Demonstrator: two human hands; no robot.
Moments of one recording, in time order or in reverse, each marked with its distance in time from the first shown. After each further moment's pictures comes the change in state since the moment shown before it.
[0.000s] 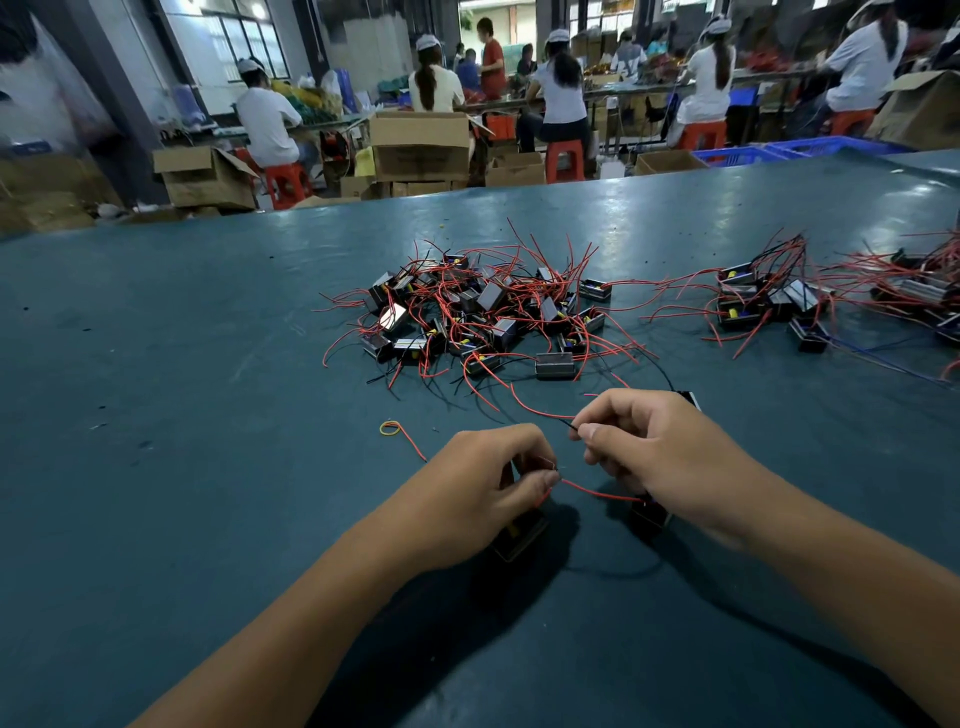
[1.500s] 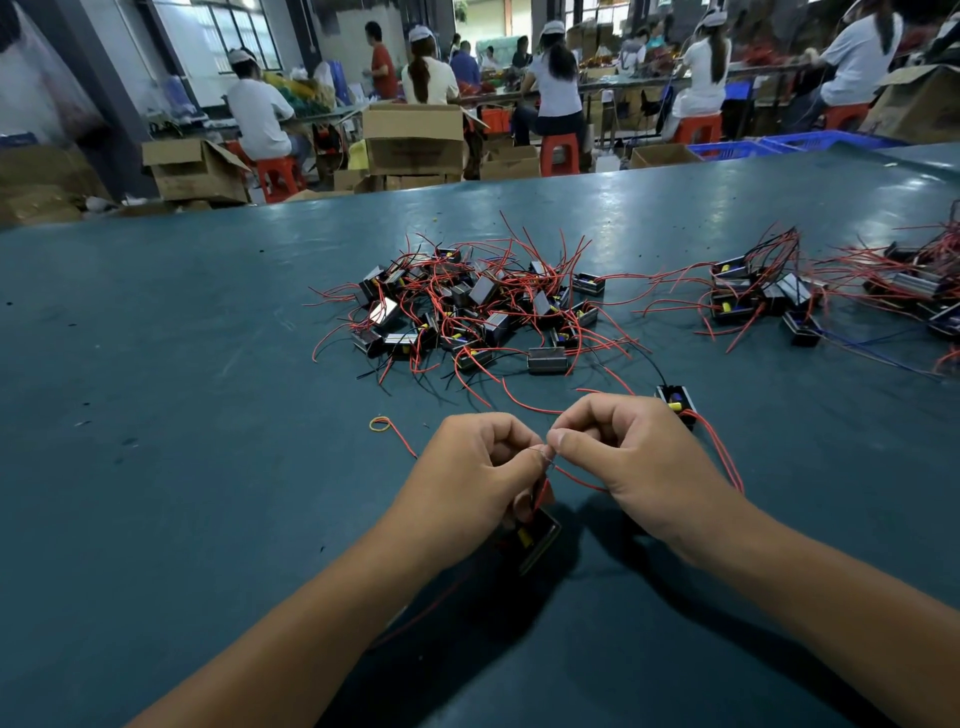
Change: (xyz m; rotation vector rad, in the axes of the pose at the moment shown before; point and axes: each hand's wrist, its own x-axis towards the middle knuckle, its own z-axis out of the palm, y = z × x) left_hand 0.002 0.009 0.017 -0.558 0.196 -0.252; right_hand -0.005 0.005 0.018 0.057 0.075 -0.146
